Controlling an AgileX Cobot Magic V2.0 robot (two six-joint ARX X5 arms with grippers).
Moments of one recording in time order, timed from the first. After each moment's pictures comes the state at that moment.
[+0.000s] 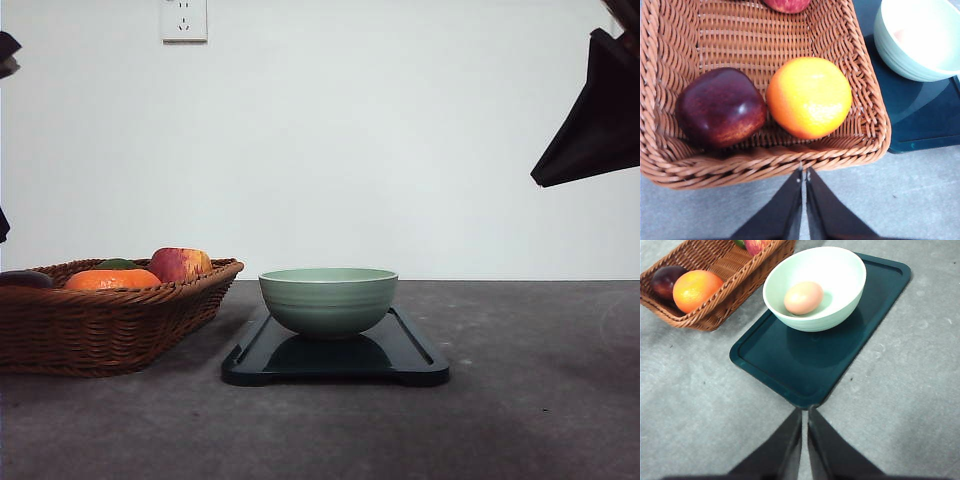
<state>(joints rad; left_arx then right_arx) -0.34 0.76 0.54 -0.46 0.05 -0.28 0.35 0.83 0.55 -0.32 -0.40 0.05</state>
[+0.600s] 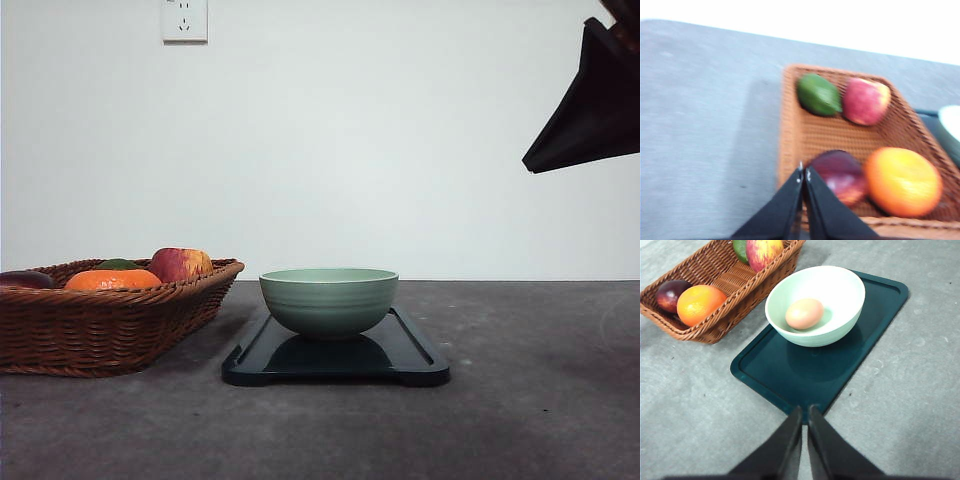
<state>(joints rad) 0.00 0.12 0.13 -0.20 0.05 -0.15 0.35 0.83 0.55 -0.27 -0.40 0.05</state>
